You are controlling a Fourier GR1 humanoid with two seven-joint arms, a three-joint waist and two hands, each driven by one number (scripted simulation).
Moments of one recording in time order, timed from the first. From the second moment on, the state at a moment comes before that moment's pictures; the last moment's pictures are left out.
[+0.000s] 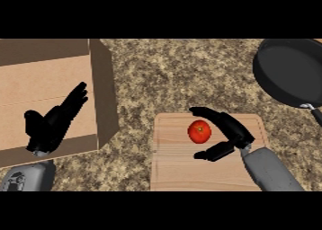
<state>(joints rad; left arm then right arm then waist) -0.15 0.14 0.11 -1.51 -0.06 -0.24 0.18 -0.34 -0.25 0.38 -1.09 -0.13 0.23 -0.11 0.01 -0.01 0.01</state>
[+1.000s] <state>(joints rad) -0.09 0.13 0.24 -1.58 -0.08 -0.27 0.24 -0.16 -0.36 -0.06 -0.94 -0.27 -0.06 -0.45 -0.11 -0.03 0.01</state>
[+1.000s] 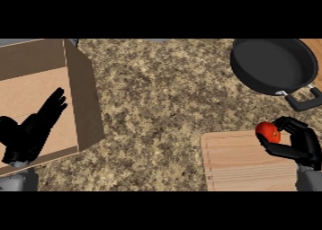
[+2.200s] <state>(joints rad) -0.13 0.06 0.20 -1.56 -0.14 -0.33 0.21 0.12 -0.65 -0.19 -1.35 -0.06 -0.61 -0.13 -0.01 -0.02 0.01</state>
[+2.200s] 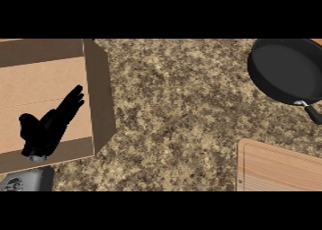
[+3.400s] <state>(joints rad) -0.21 0.05 0.14 -1.52 -0.14 -0.33 0.22 -0.52 -0.95 0.15 -1.05 0.31 -0.25 0.60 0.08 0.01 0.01</state>
